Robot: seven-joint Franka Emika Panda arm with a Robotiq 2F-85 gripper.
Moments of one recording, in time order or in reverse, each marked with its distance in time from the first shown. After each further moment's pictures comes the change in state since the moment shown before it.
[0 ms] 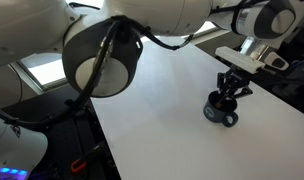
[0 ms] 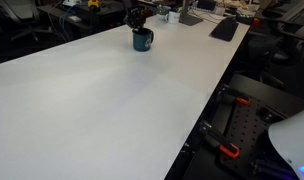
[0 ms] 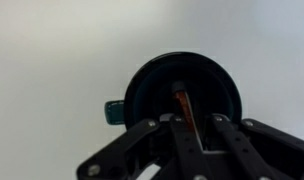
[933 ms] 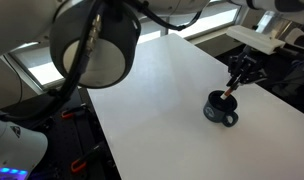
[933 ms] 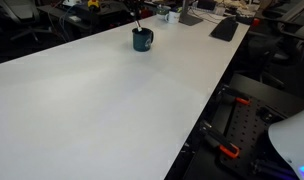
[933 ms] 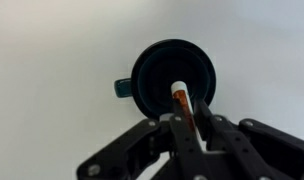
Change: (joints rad) arm -0.017 -0.084 0.012 0.012 0.053 -0.002 0.022
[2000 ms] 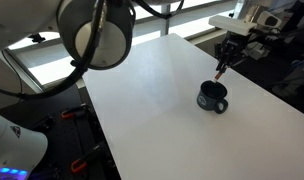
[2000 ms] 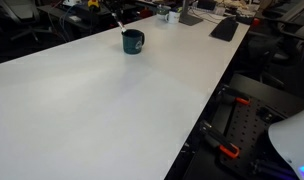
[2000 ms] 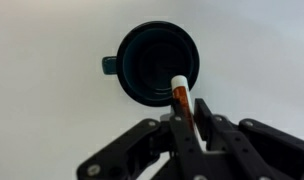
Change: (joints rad) arm 0.127 -0.002 0.000 0.003 -0.034 0.058 -0.012
